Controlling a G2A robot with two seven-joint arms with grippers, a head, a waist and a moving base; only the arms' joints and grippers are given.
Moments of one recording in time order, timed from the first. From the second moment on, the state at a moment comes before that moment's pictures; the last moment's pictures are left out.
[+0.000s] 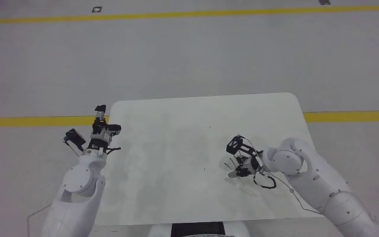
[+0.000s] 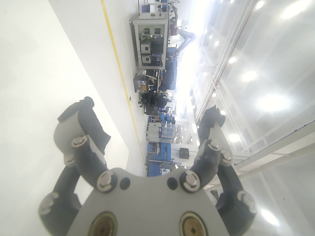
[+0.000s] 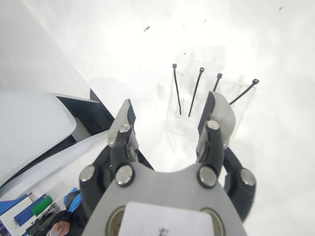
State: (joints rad) left arm 1.73 -1.15 -1.60 -1.80 -0.42 0.00 0.00; right arm -1.28 -0.86 1.00 -1.72 -0.55 -0.34 1.19
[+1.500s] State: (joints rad) left arm 1.73 -1.15 -1.60 -1.80 -0.42 0.00 0.00; right arm -1.24 -0.88 0.93 -1.64 -0.63 -0.24 1.12
